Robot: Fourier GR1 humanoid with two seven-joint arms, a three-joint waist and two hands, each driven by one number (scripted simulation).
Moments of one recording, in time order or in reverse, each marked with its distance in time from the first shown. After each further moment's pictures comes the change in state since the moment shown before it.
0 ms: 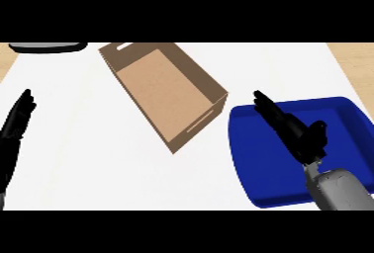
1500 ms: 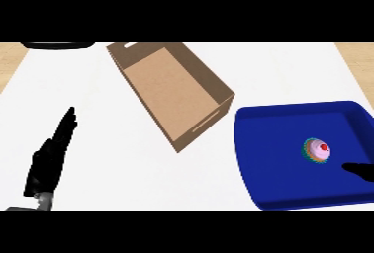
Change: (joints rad) left arm -0.020 -0.186 -0.103 0.098 -0.026 0.051 0.190; right arm 0.339 -0.369 -0.267 -0.116 0.471 -0.493 0.485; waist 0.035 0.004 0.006
